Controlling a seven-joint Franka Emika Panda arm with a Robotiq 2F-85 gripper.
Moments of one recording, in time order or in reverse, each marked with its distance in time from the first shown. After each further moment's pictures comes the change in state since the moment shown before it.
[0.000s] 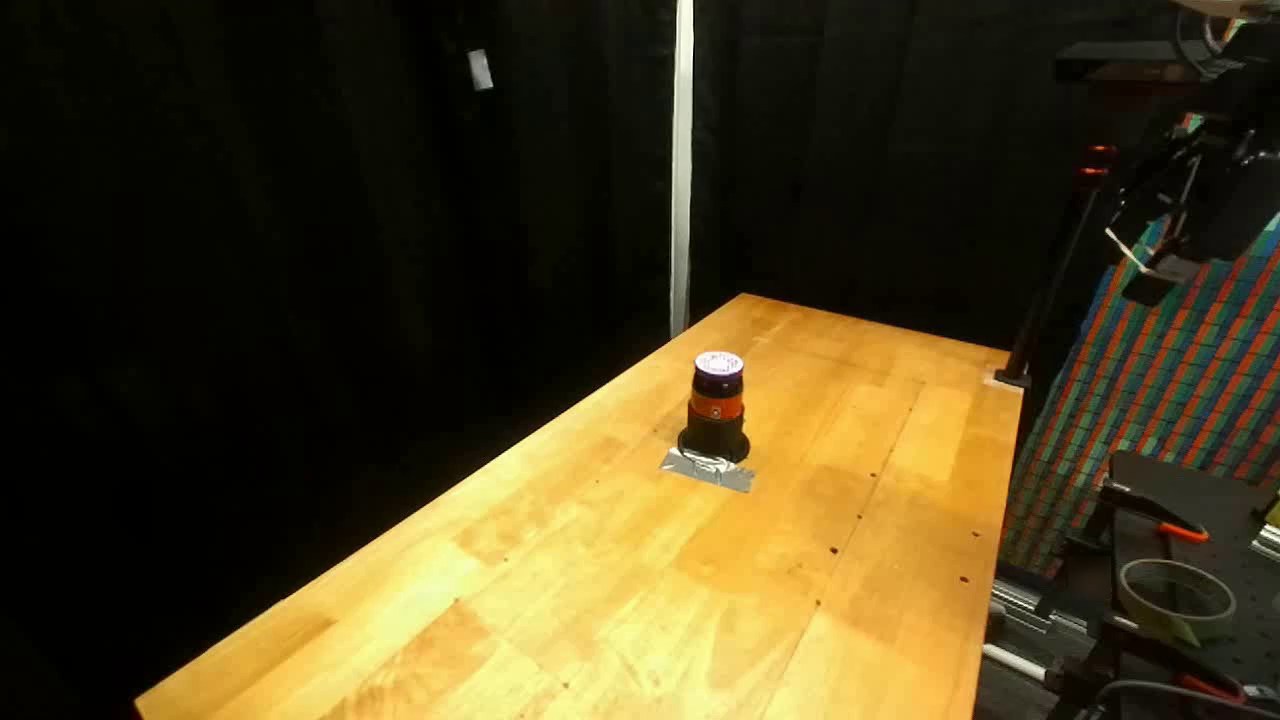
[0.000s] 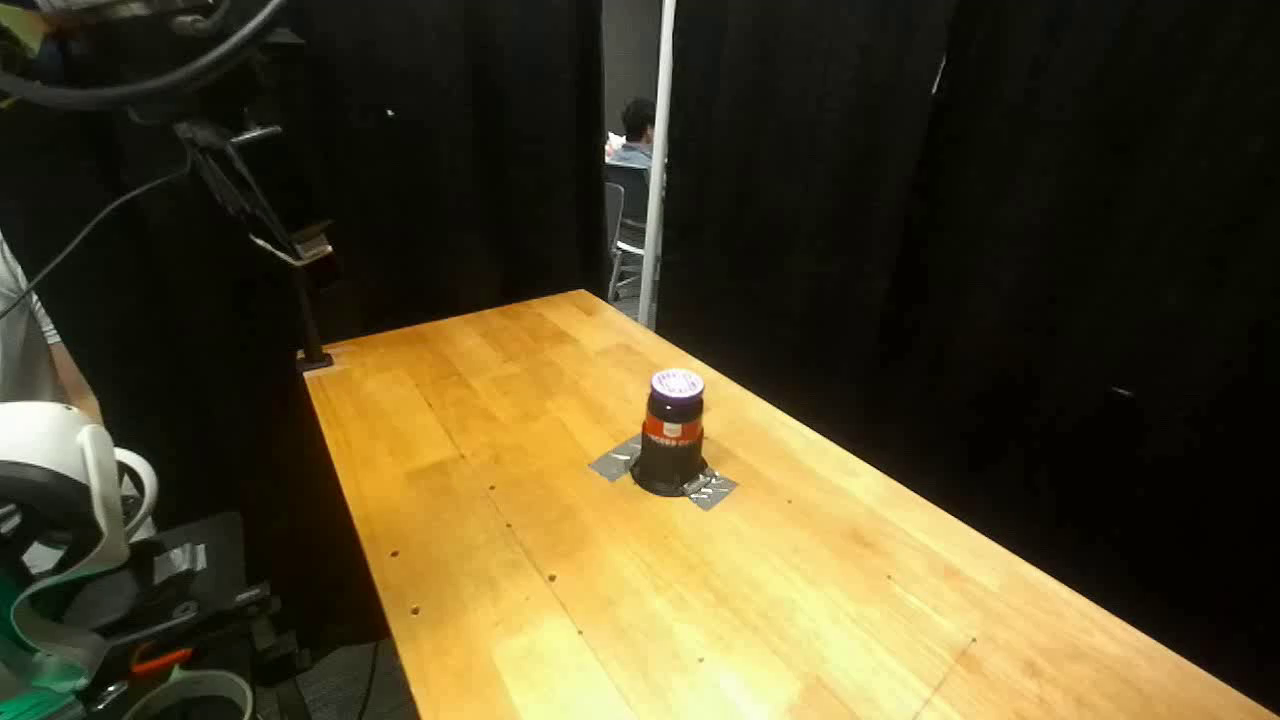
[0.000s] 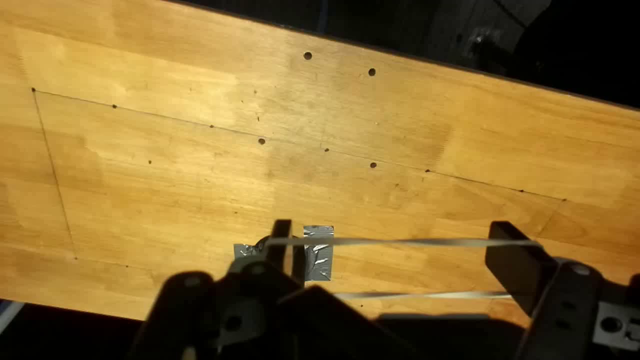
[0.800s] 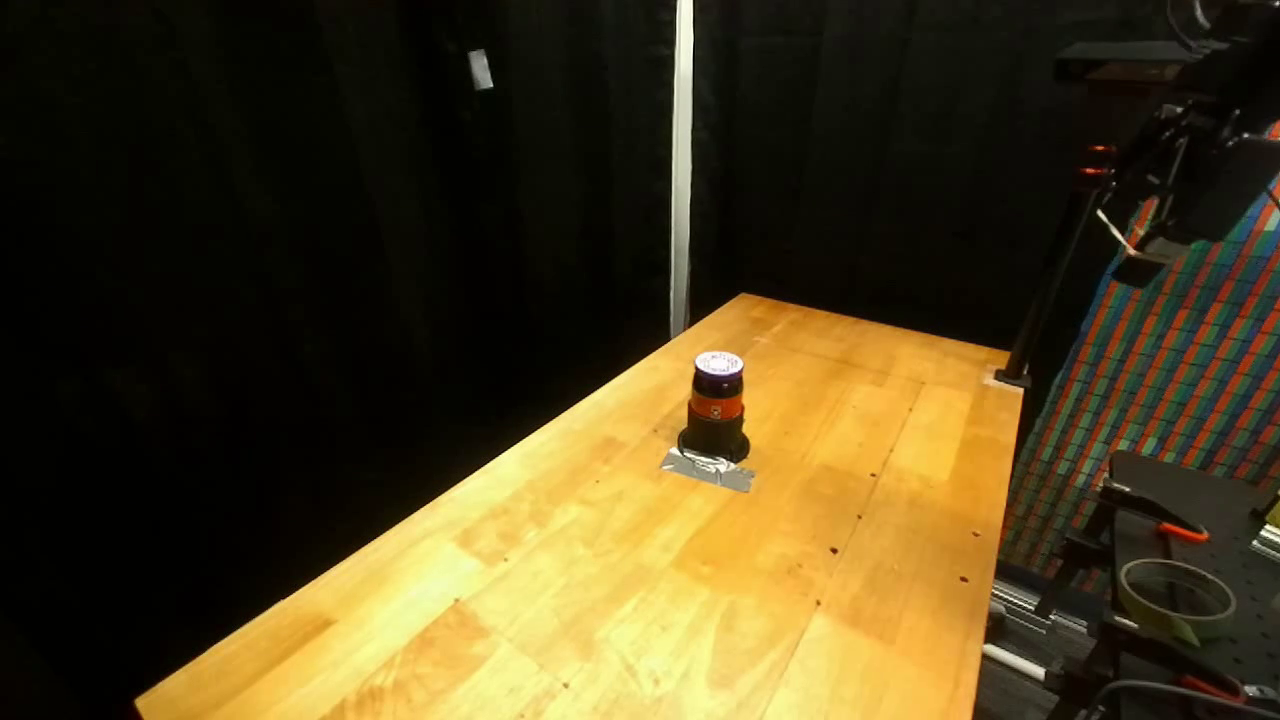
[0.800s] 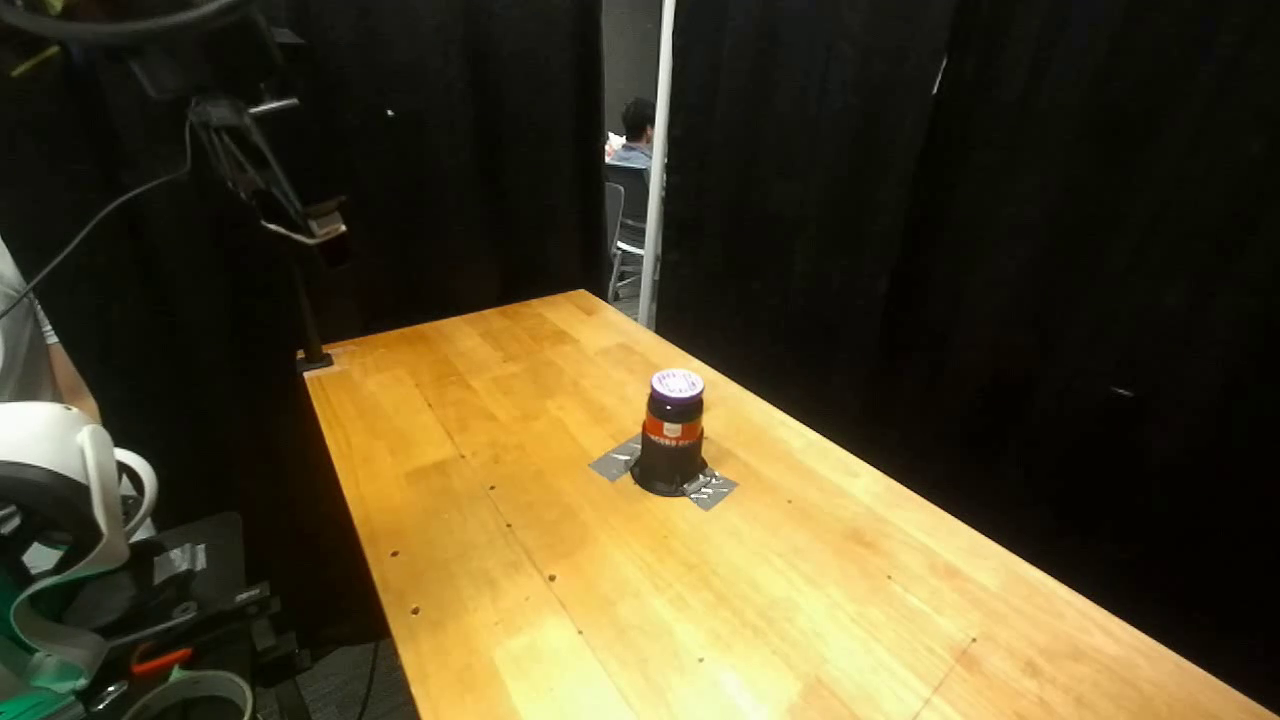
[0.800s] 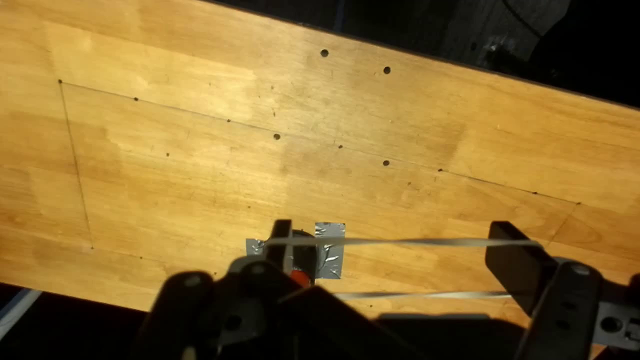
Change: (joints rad) arm -0.016 0.061 0.004 0.074 -0.047 -0.037 0.001
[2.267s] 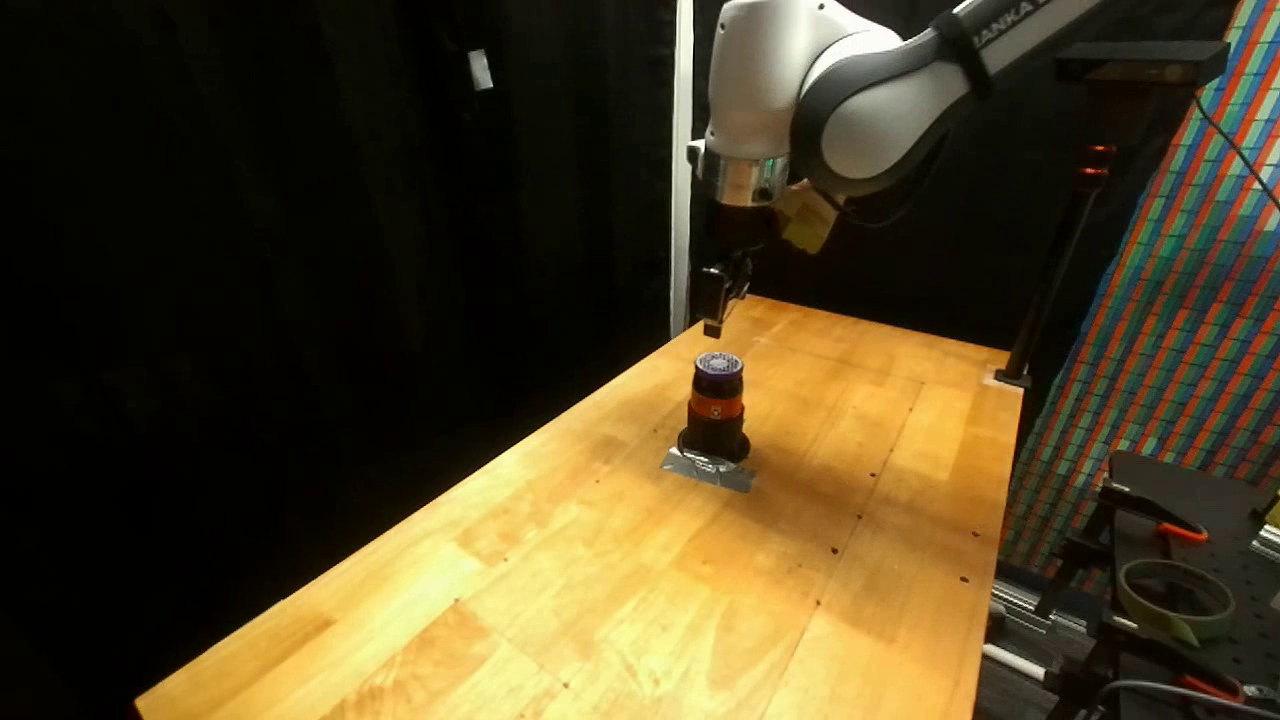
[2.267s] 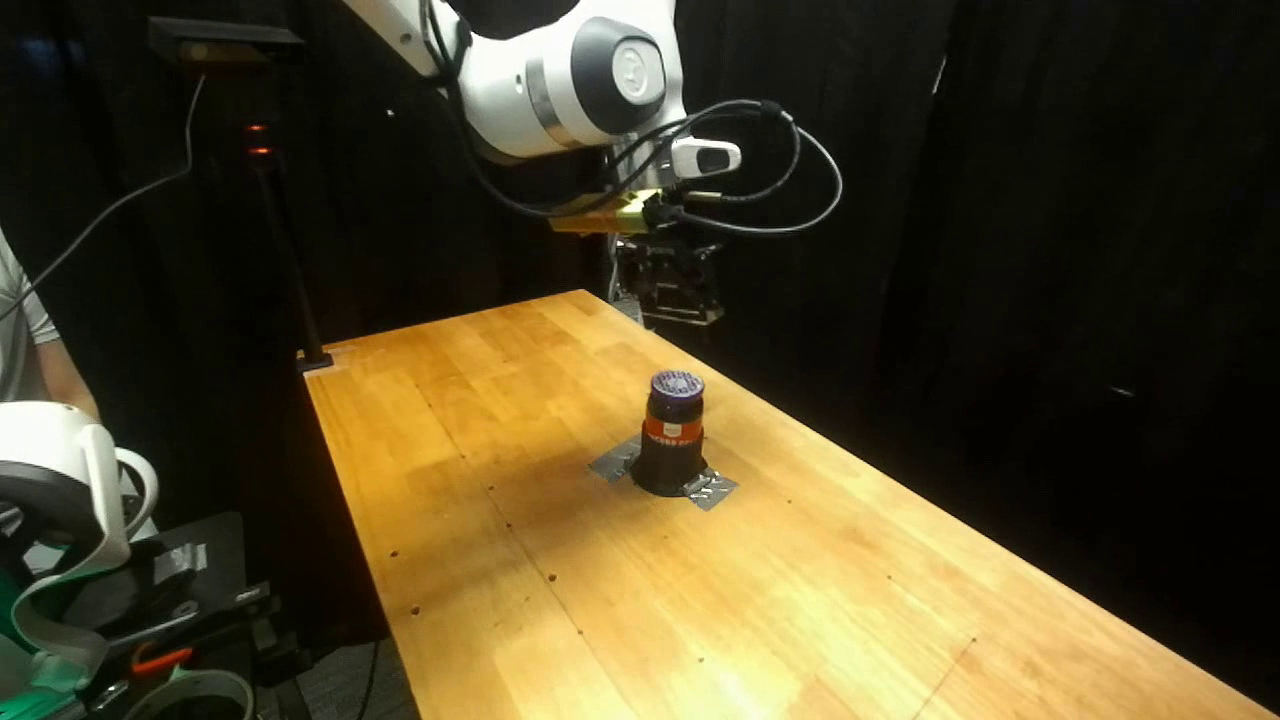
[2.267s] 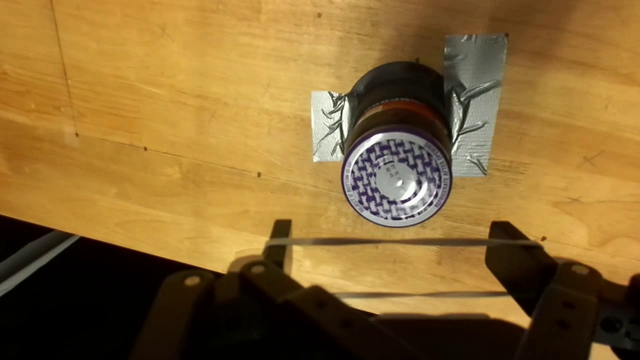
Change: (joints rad) arm -0.057 1.268 -0.082 0.950 -0.381 0.183 0.199
